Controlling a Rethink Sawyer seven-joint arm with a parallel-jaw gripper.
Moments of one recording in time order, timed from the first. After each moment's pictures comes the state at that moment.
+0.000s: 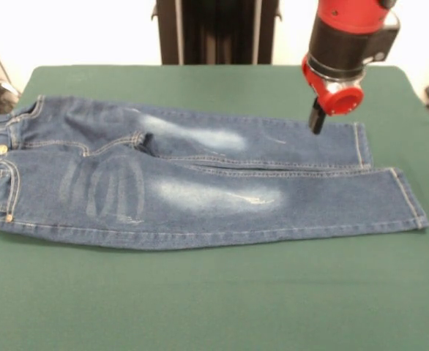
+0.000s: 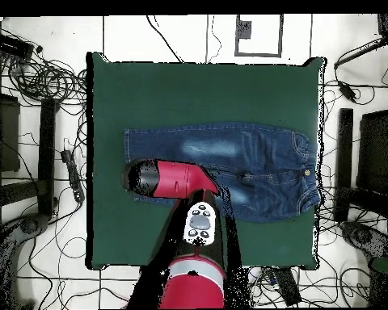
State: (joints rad) arm 0.11 -0.46 -0.14 1.61 0.10 0.56 3.04
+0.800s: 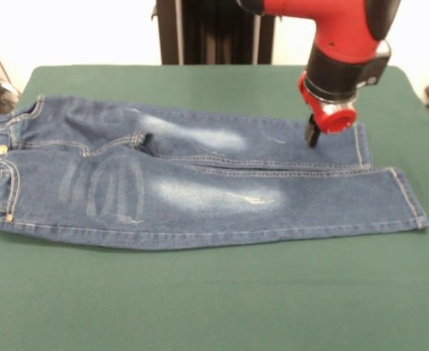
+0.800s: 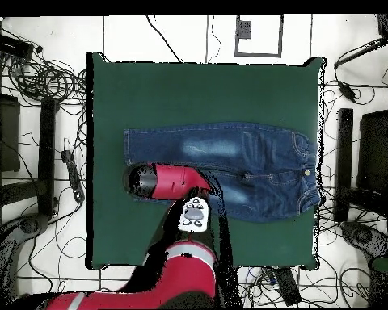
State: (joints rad) arm 0.14 -0.36 -0.14 1.59 0.10 0.53 3.04
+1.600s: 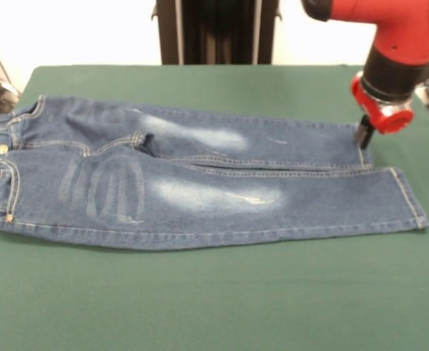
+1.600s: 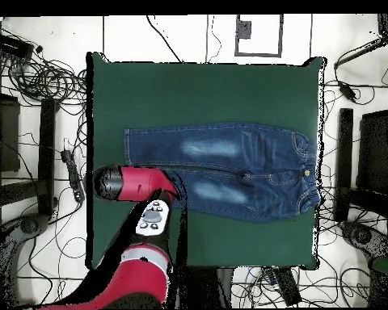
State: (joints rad) arm 0.29 -0.33 -0.16 1.56 0.26 0.53 3.04
